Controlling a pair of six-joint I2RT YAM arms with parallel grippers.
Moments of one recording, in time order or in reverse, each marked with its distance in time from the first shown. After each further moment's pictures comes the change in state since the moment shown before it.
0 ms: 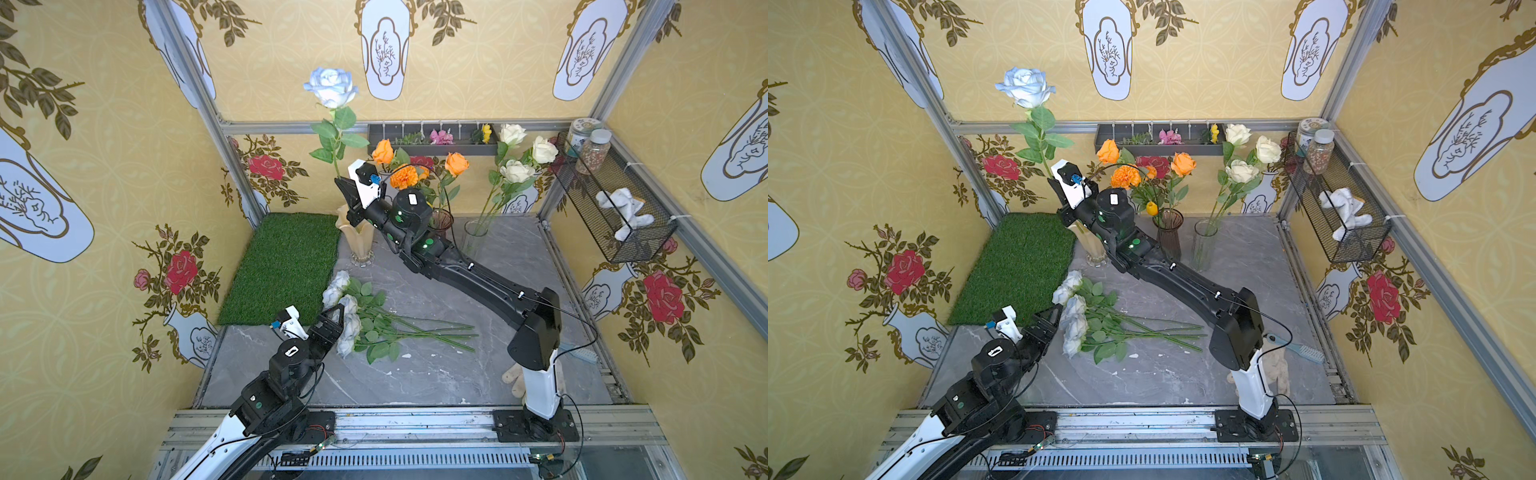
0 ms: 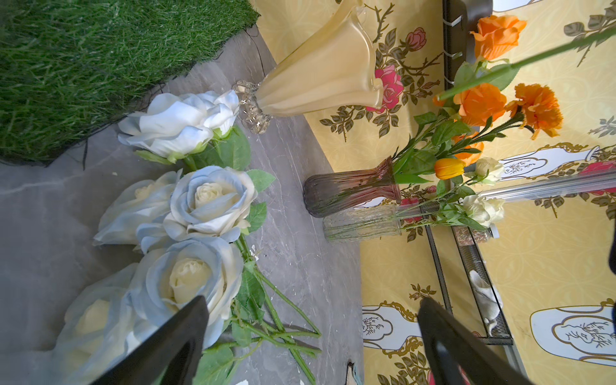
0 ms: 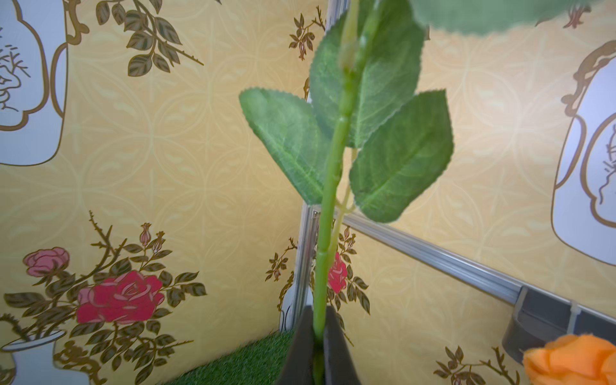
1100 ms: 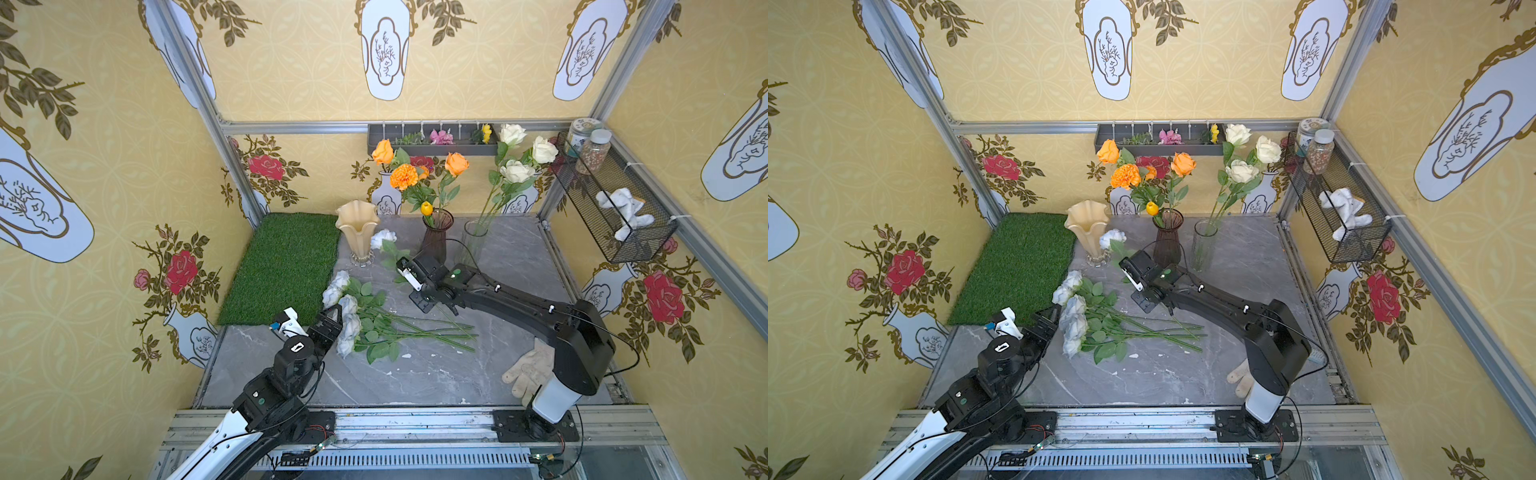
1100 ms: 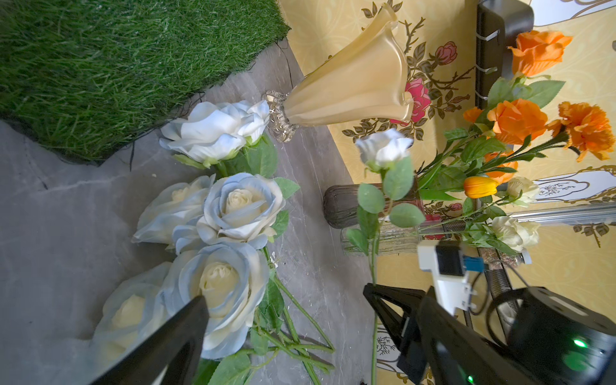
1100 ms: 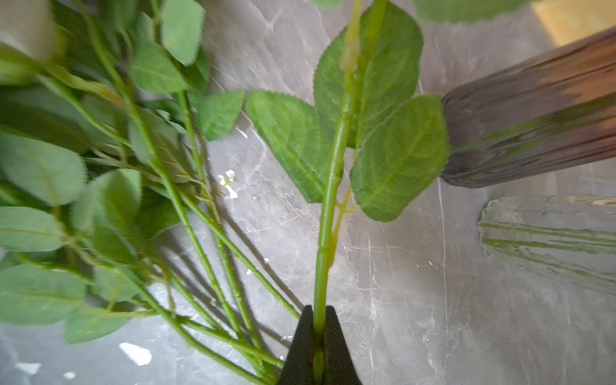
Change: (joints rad) left arm -0.001 0.060 0.013 -0.033 -0.051 -0.043; right arm -0.047 -0.370 -0.693 -1.038 0.237 0.107
